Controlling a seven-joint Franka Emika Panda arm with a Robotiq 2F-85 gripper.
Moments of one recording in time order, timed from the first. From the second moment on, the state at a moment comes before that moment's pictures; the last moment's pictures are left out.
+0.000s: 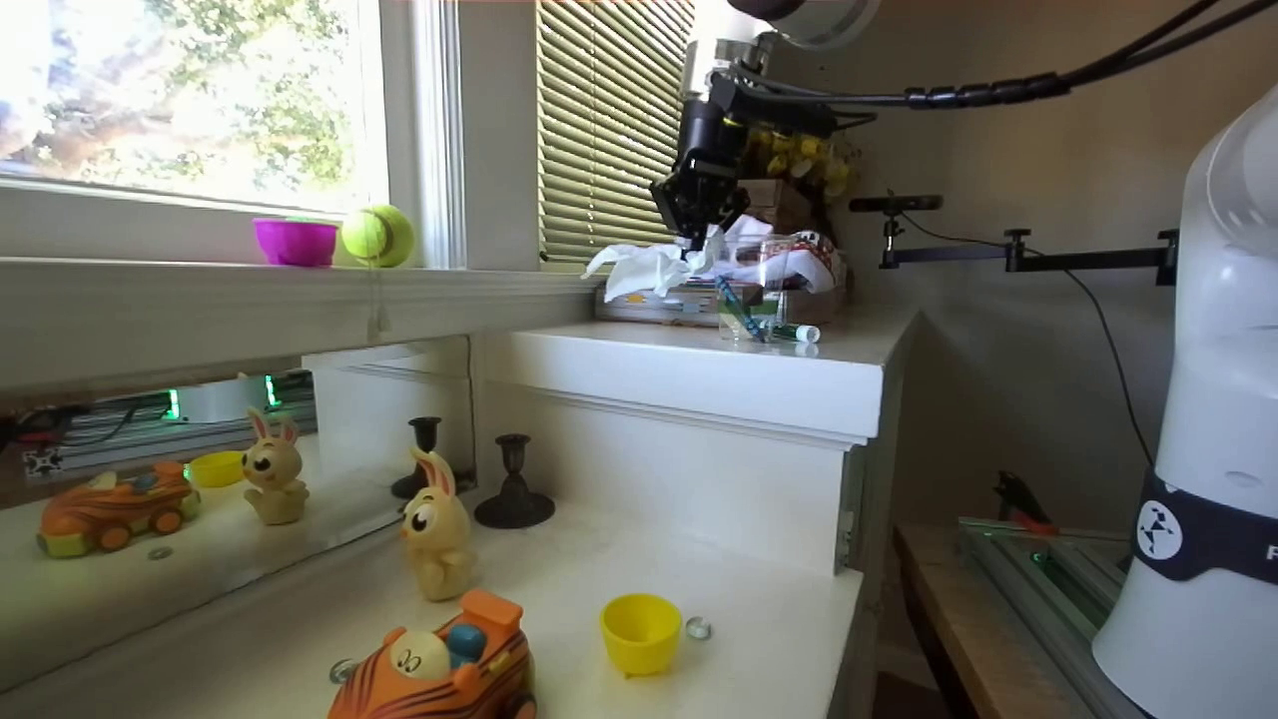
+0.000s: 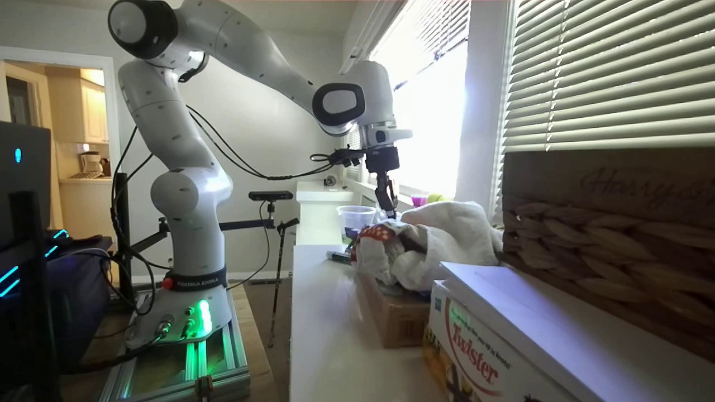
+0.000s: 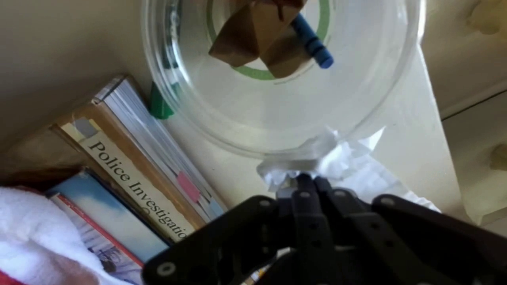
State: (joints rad) arm -0.40 -0.43 -0.14 -2.51 -0.12 2.32 0.36
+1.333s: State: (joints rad) arm -0.28 -0.24 -0.25 -2.51 0.10 2.61 0.16
